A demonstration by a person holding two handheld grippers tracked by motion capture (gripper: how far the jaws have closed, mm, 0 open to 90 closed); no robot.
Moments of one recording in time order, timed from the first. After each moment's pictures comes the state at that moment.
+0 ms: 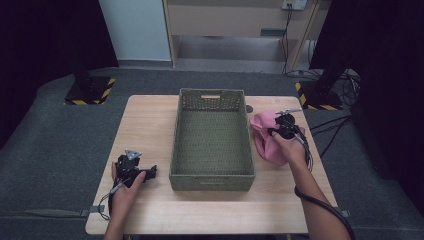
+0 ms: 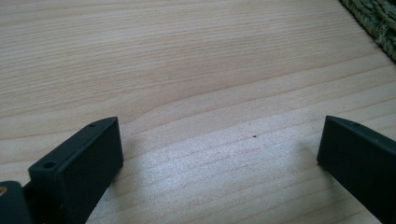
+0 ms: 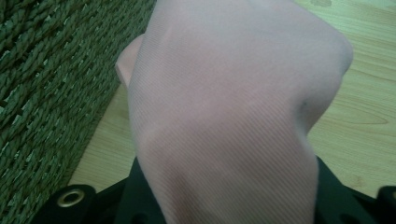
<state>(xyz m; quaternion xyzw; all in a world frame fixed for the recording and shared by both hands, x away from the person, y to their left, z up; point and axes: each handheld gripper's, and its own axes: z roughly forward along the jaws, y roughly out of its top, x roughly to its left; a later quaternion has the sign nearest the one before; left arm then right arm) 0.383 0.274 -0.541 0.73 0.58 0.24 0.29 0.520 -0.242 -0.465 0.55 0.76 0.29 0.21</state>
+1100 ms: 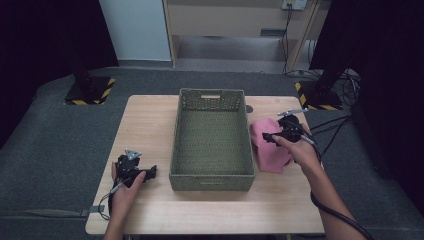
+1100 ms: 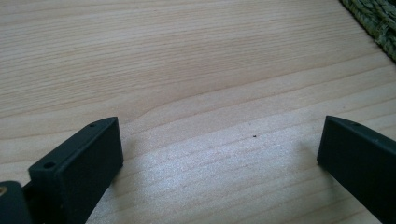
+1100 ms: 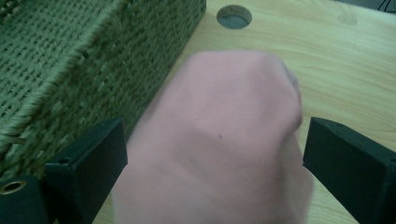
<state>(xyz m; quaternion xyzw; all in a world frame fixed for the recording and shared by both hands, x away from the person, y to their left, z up) 0.383 0.274 -0.541 0.73 0.58 0.24 0.29 0.490 -0.243 -0.432 0.50 0.78 0.32 0.18</state>
